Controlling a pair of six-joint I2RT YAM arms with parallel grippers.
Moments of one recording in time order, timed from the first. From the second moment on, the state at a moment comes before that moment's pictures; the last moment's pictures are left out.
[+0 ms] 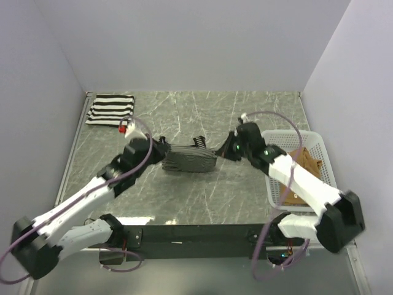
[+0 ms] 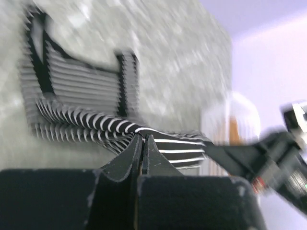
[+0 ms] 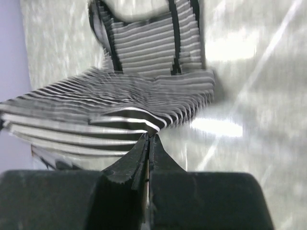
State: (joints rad) left arm -0.76 0.89 0.72 -0.23 -0.35 -1.05; right arm 0.60 1.14 0.84 -0.37 -0.04 0.81
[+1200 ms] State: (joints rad) left arm -0.16 1.57 0.90 -0.04 0.03 -0.85; right arm 0.67 1.96 1.47 -0.46 0.12 0.51
